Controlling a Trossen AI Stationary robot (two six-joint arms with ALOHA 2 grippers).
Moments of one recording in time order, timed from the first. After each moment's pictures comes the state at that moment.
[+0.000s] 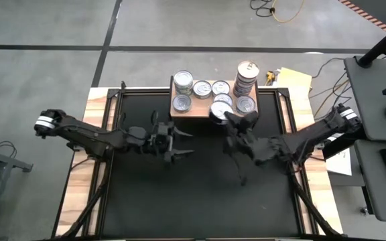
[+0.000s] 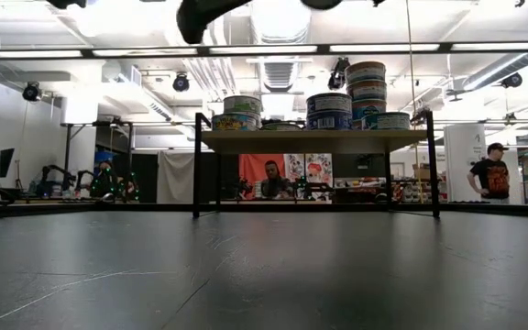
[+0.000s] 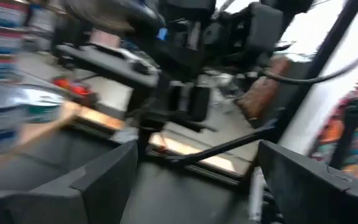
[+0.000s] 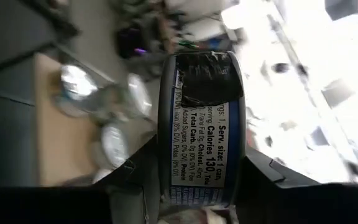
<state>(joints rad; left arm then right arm) -0.18 1.30 0.76 0.62 -0.19 -0.40 0.38 1.37 1.11 0.18 1.30 -1.10</state>
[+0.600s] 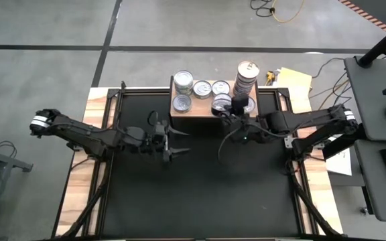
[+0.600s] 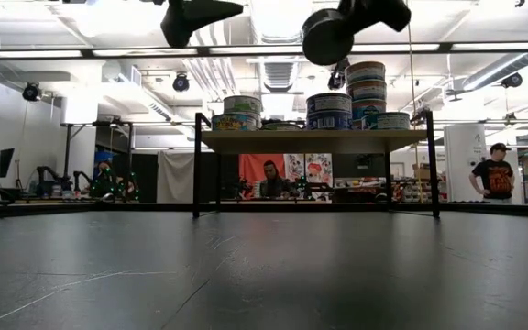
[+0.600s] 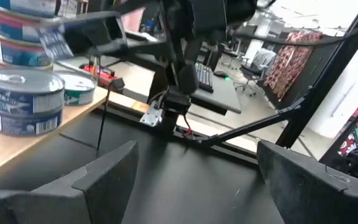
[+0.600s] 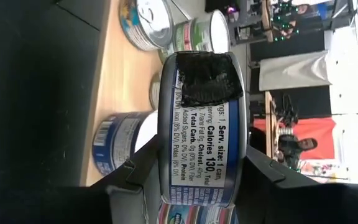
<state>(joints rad) -0.19 1.21 0.76 0.40 -0.28 -0.36 0.14 1.42 1.40 -0.82 0.88 -0.56</state>
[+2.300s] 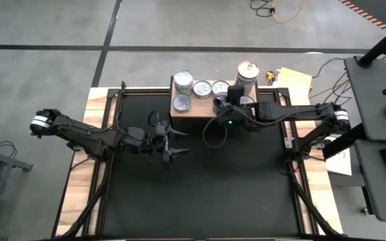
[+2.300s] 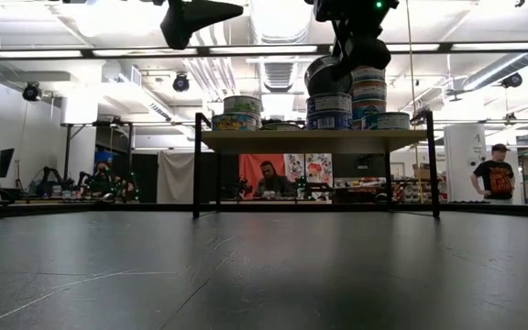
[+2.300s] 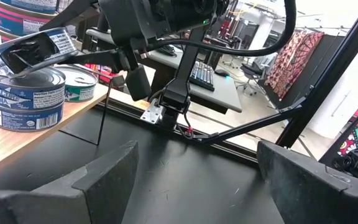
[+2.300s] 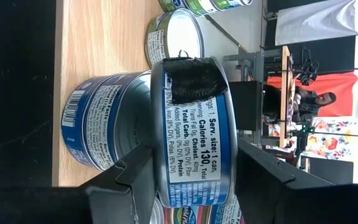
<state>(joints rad) -0.19 1.22 0.76 0.39 -0.28 -0.38 -0.05 1.51 1.40 -0.84 0.83 -0.52</state>
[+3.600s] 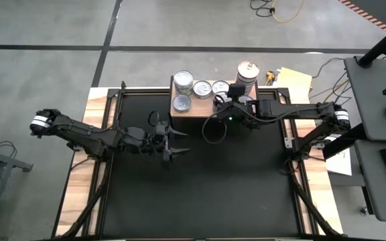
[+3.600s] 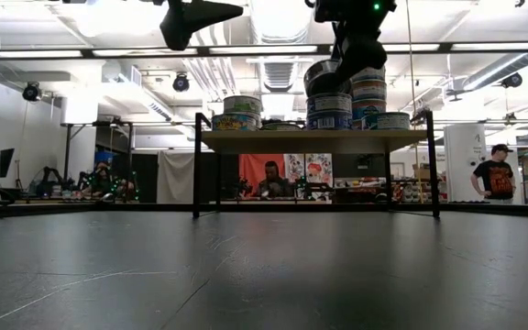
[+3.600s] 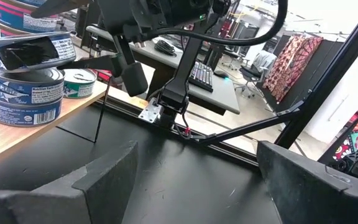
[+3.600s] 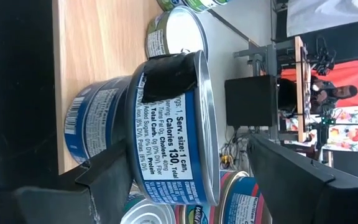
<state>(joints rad) -0.19 1.22 0.76 0.40 -0.28 -0.41 -0.08 1.50 1.40 -0.84 0.77 -0.46</state>
